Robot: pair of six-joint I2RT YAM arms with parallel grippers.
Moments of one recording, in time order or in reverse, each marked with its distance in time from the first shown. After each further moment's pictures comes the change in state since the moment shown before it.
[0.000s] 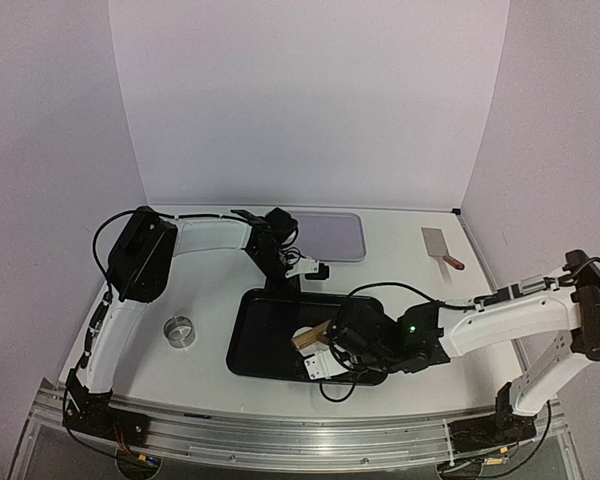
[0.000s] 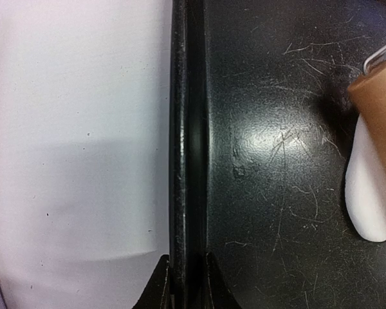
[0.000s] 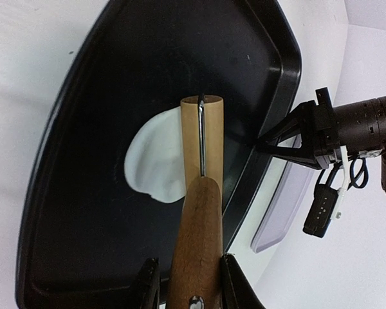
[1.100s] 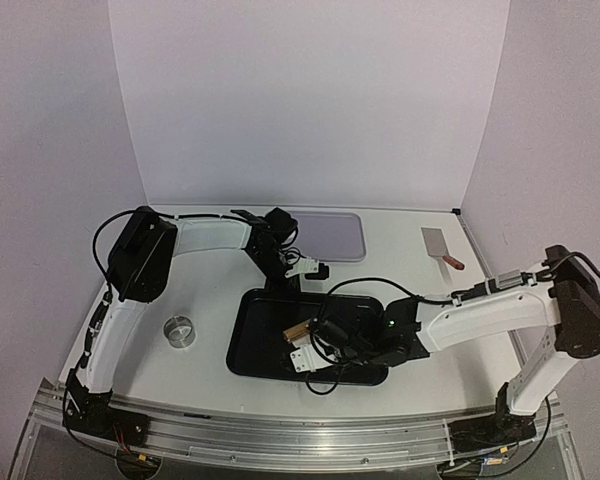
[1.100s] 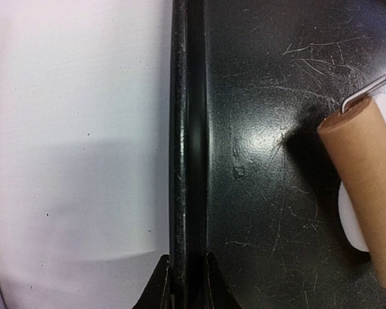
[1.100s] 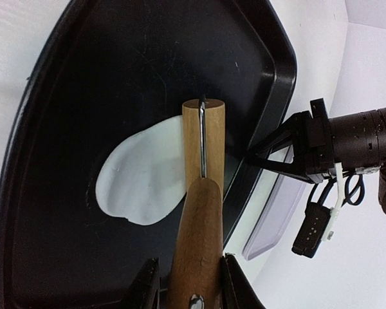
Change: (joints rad) left arm 0.005 0.000 0.000 0.000 0.001 0.001; right arm -0.016 0.146 0.128 0.014 0.030 -0.015
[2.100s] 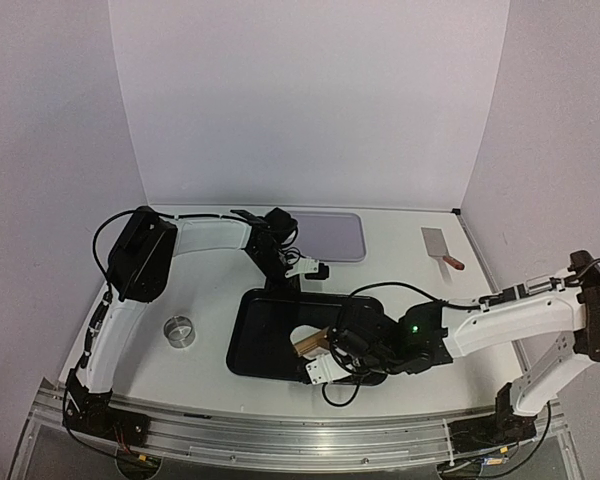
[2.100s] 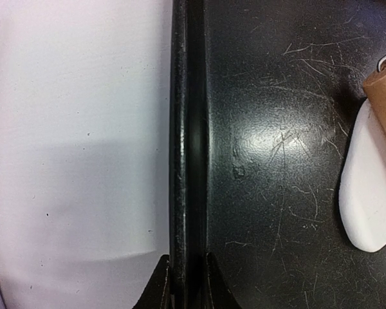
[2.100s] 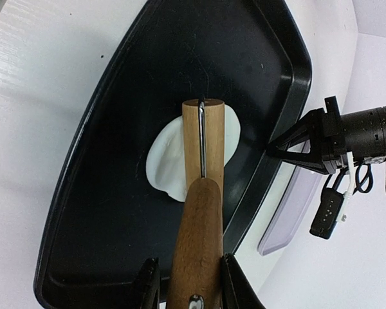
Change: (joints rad) left arm 0.002 0.000 0.000 0.000 0.002 0.000; right arm 0.036 -0.136 -0.103 -0.069 -0.048 0.038
